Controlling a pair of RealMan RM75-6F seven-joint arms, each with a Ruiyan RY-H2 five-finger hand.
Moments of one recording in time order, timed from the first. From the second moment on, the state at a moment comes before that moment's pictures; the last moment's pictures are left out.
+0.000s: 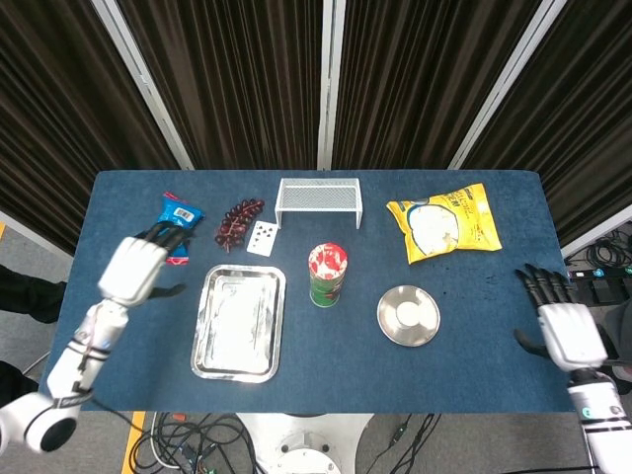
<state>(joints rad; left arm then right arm) -0.57 -1.18 -0.06 -1.69 1.37 1.33 0.17 0.21 -1.06 0.10 -1.67 -1.49 1.27 -0.07</state>
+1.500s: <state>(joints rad) -0.18 -1.26 0.00 -1.49 1.45 1.51 -0.03 0.52 -1.41 0.07 -1.65 -1.28 1.02 -0.48</state>
